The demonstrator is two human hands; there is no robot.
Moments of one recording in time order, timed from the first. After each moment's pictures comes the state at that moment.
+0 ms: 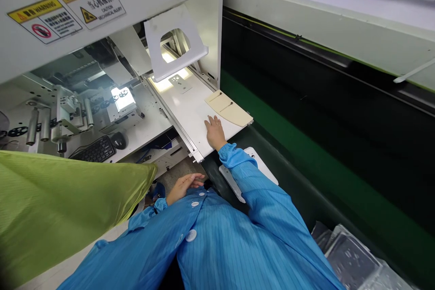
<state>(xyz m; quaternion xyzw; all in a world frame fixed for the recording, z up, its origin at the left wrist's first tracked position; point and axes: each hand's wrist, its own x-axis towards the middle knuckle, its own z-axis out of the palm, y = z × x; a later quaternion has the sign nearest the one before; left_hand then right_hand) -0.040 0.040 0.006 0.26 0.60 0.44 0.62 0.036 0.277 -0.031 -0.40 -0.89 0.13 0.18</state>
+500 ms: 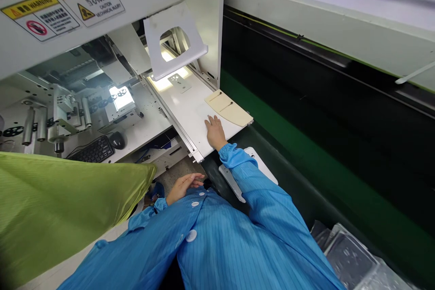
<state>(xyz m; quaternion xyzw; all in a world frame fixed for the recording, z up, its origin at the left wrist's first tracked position) -0.041 0.041 0.003 0.25 0.59 0.45 0.62 0.036 0.276 -0.030 -0.41 -0.88 0.16 0.19</state>
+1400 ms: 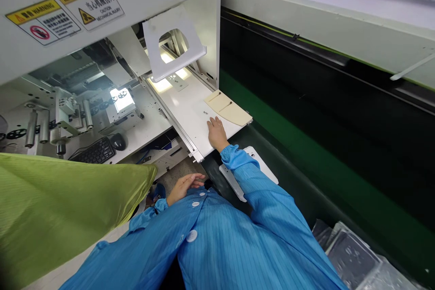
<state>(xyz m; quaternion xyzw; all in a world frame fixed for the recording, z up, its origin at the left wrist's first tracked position) -0.040 0.039 0.005 0.26 0.59 0.45 0.62 0.043 0.278 -0.041 -0.41 -0.87 0.14 0.23</state>
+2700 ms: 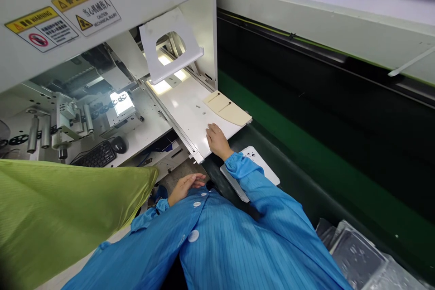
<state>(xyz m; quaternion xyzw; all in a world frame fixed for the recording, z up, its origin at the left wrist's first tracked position) -0.042 0.043 0.009 0.27 0.60 0.44 0.61 0.062 0.248 -0.016 -0.35 -0.87 0.19 0.28</state>
